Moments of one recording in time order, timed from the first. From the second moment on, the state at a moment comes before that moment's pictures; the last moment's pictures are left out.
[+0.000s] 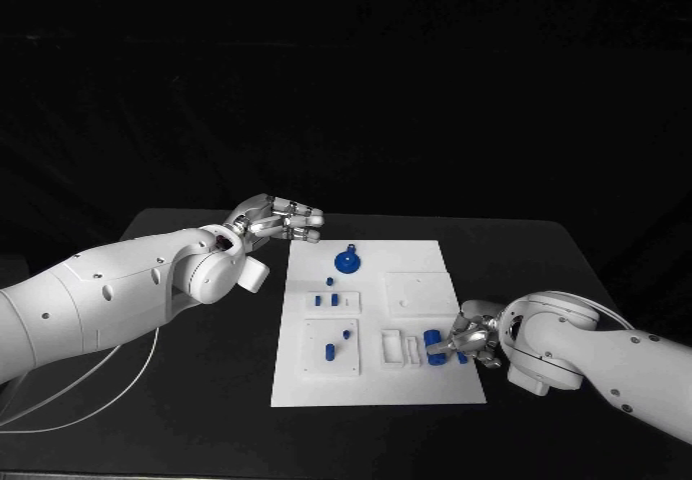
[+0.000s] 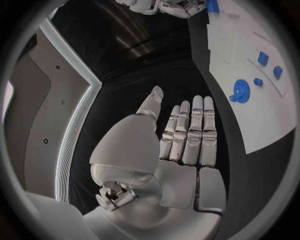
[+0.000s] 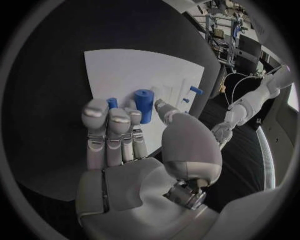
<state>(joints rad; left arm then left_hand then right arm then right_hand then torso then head) 1.26 -0.74 -0.10 1.24 -0.24 -0.11 0.30 1.32 0.01 -0.01 -0.11 0.12 1.00 0.16 0.06 0.06 1.10 0.14 0.06 0.06 1.17 0.12 0.06 0.07 0.06 1.03 0.11 0.08 0.22 0.86 -0.90 0.24 1.63 -1.22 0.07 -0.69 1.03 -0.20 0.37 0.15 0.05 1.16 0.06 0.07 0.17 1.31 -0.03 0.89 1.14 1.44 -0.10 1.03 0.96 0.08 1.46 -0.12 0.78 1.31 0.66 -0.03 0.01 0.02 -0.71</state>
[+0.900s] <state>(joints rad) 1.26 -0.73 -0.11 1.24 -0.24 -0.09 0.30 1.32 0.01 -0.02 -0.11 0.12 1.00 0.16 0.06 0.06 1.10 0.14 0.06 0.06 1.17 0.12 0.06 0.07 0.06 1.03 0.11 0.08 0.20 0.87 -0.81 0.19 1.58 -1.34 -0.01 -0.69 1.04 -0.20 0.37 -0.01 0.19 1.16 0.06 0.07 0.70 1.32 -0.04 0.88 1.16 1.44 -0.10 1.03 0.97 0.08 1.46 -0.12 0.79 1.31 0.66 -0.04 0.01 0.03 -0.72</state>
